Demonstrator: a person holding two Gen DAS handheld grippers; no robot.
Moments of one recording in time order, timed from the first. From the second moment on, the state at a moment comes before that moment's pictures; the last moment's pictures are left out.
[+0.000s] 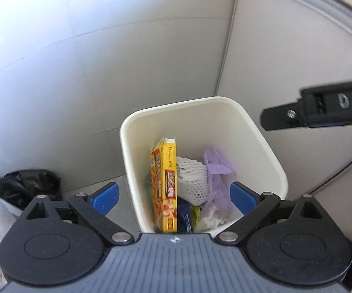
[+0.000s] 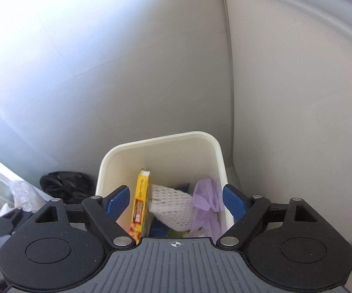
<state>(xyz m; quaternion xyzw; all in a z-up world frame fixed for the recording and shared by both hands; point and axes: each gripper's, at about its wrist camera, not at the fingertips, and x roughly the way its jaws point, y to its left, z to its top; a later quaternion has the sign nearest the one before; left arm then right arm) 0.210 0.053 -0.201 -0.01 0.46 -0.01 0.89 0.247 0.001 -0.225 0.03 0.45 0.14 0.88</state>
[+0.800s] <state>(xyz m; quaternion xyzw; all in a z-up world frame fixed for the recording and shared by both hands) 0.096 0.012 -0.127 -0.05 0.42 0.04 0.90 0.029 -0.063 -0.106 0.01 0.27 0.08 0.96</state>
